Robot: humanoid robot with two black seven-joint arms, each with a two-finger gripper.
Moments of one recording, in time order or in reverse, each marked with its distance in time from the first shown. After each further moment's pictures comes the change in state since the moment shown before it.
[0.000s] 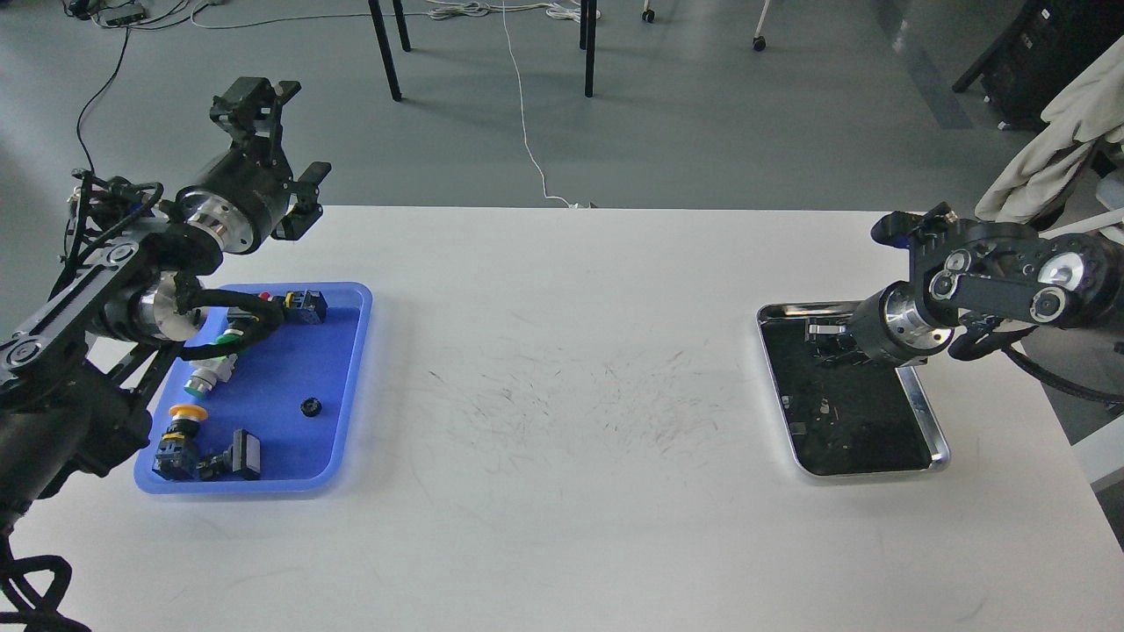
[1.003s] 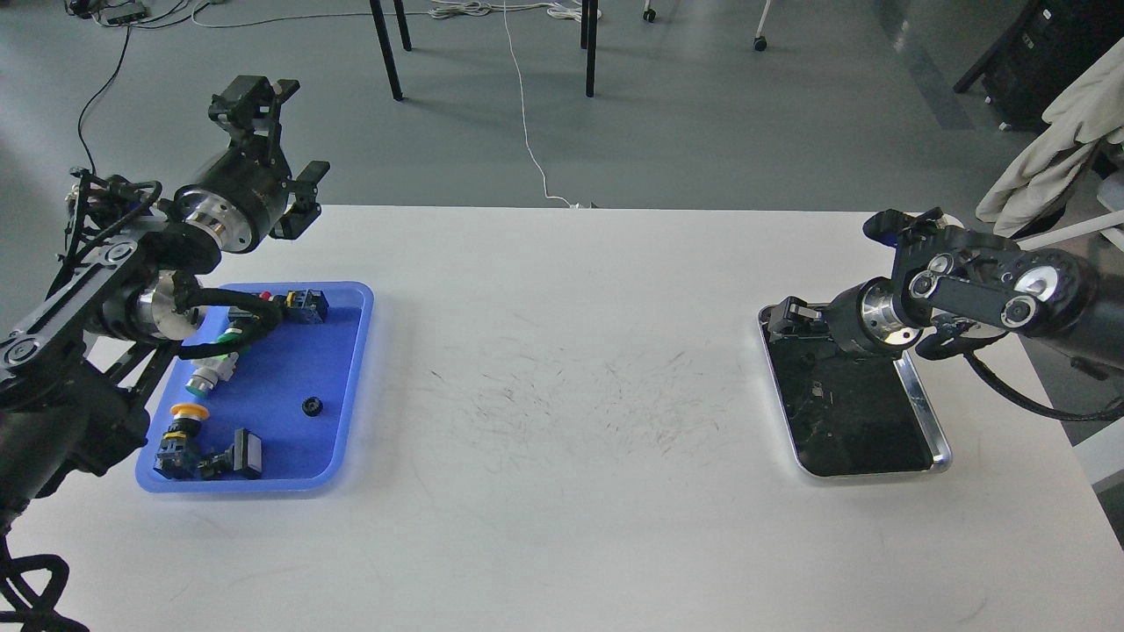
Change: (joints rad) left arm -0.005 0.008 0.005 0.000 0.001 0.000 0.002; right arm -0.054 0.015 0.236 -0.049 0.009 -0.020 0.001
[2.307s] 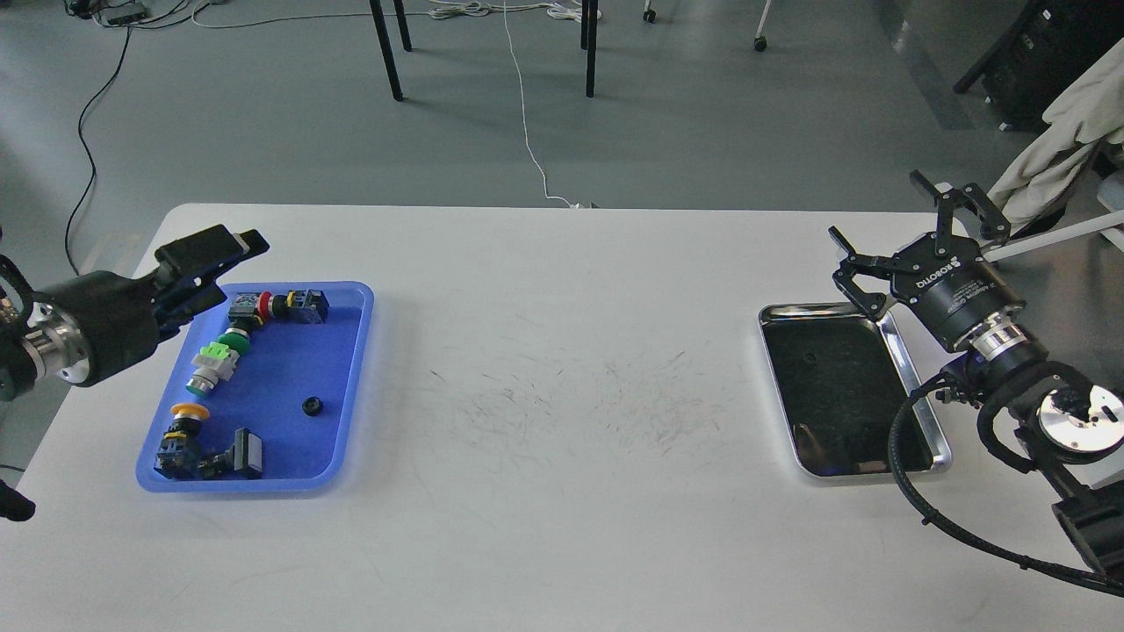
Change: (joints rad) left arm 0.245 0.707 0.306 -0.588 0.402 -0.109 -0.002; right arm -0.929 -0.027 1.461 0.198 0.768 0.058 0.081
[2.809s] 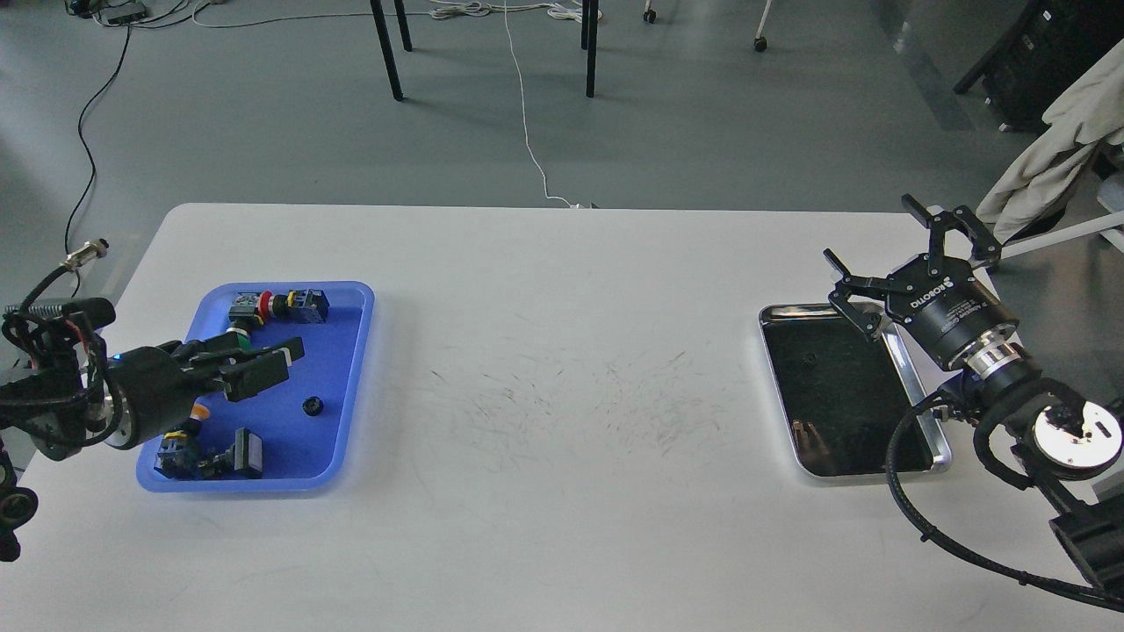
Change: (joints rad) left arm 0.004 -0.163 0.139 0.280 0.700 0.043 -0.279; right arm -0.024 0.010 -0.014 -0.011 -0.006 0.000 0.001
